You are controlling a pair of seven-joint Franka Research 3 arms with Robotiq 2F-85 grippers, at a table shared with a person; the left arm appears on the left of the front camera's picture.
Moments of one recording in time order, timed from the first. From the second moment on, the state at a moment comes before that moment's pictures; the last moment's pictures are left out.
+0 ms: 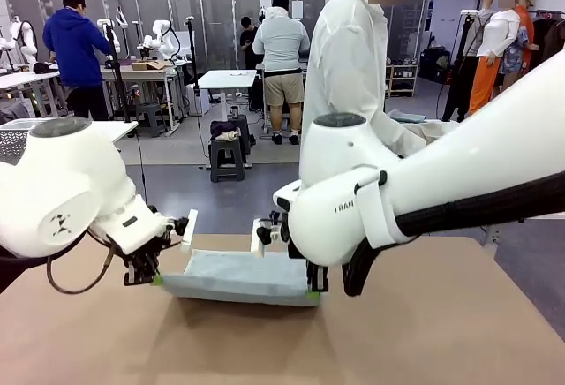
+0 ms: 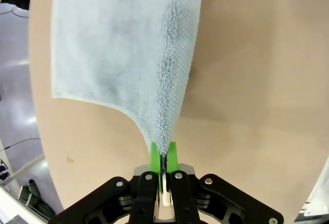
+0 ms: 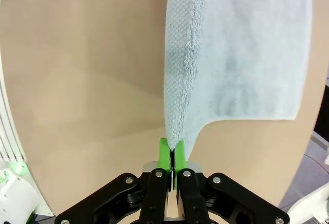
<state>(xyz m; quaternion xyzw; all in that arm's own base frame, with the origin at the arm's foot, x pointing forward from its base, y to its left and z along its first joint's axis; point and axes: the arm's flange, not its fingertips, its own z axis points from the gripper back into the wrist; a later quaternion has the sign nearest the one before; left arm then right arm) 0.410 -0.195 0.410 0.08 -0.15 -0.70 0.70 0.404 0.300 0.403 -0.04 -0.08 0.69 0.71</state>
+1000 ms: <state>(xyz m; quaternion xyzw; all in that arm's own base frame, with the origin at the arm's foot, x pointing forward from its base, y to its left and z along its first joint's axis) 0.441 -0.205 0.432 0.07 -0.13 -0.71 0.69 0.424 0.300 0.430 -0.04 -0.07 0.69 0.72</state>
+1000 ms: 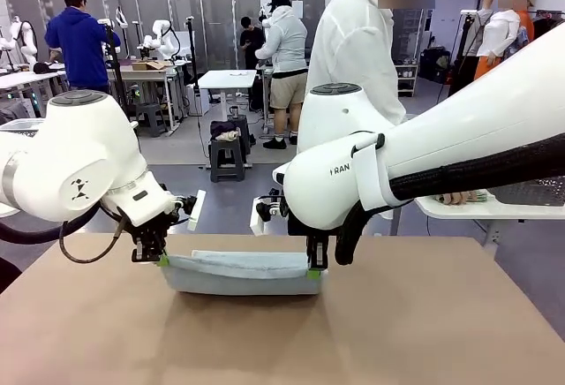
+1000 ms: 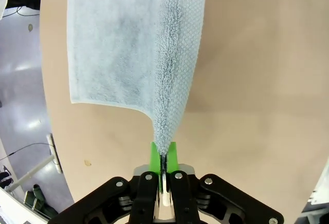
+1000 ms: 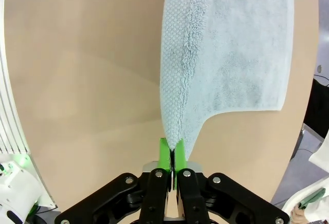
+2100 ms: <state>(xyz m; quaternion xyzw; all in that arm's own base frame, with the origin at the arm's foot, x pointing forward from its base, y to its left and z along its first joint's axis) 0.592 -0.231 0.418 0.06 -0.11 -0.70 0.70 0.571 0.304 0.405 -0.02 -0.03 0.68 0.74</state>
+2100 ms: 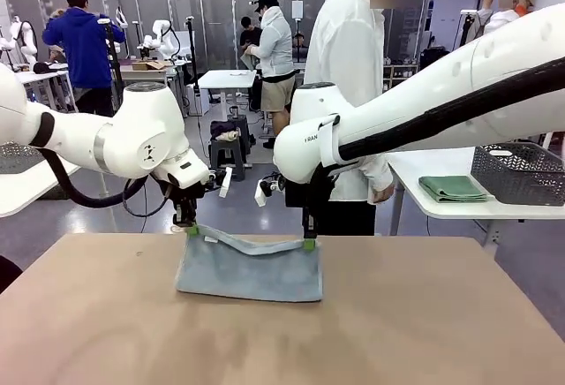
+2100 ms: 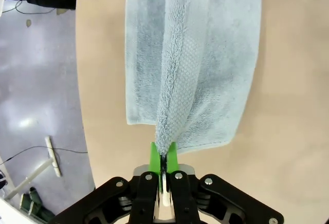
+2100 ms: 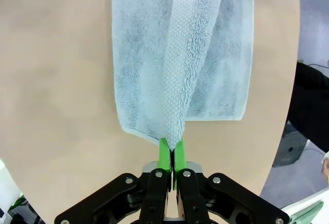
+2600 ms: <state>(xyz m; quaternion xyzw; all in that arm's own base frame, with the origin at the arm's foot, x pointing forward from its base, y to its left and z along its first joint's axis) 0.643 -0.246 0.389 0.05 -0.10 -0.71 0.70 0.618 0.296 0.393 -0.02 -0.02 0.67 0.74</state>
